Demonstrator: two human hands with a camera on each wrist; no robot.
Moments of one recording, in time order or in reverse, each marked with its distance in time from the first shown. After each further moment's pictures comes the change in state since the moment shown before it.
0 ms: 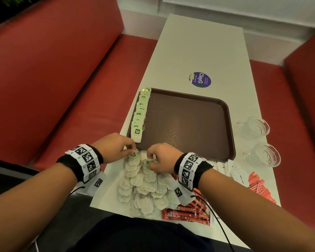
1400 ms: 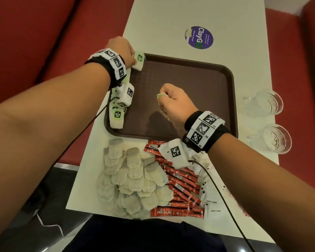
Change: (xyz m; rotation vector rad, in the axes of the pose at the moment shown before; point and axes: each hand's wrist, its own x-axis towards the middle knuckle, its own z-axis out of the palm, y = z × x) left_hand 0.241 -0.011 -0.080 -0.195 0.390 -0.463; right_hand 0.038 0.070 -0.056 0.747 0.498 0.289
